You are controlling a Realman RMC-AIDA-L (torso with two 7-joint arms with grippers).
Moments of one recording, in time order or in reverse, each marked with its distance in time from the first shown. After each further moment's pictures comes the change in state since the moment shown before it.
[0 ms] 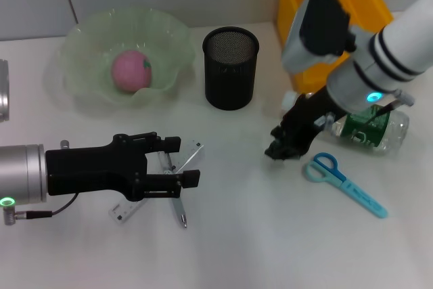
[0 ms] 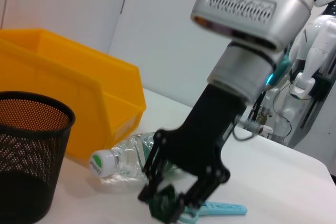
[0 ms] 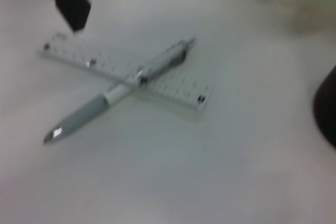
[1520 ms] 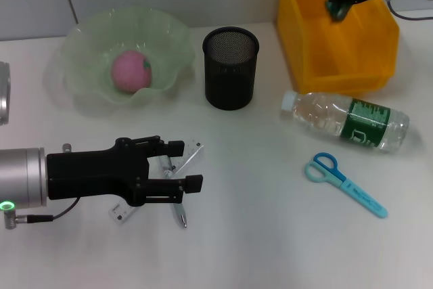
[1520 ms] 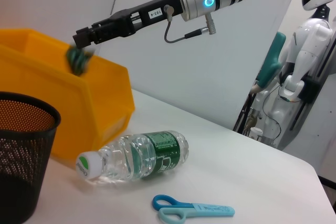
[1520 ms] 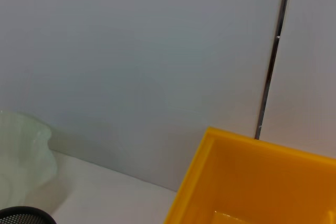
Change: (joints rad) left arm 0.004 -0.003 -0.001 0.002 0.000 0.027 -0.002; right arm -0.016 -0.058 0.426 -0.045 0.015 0.365 0.202
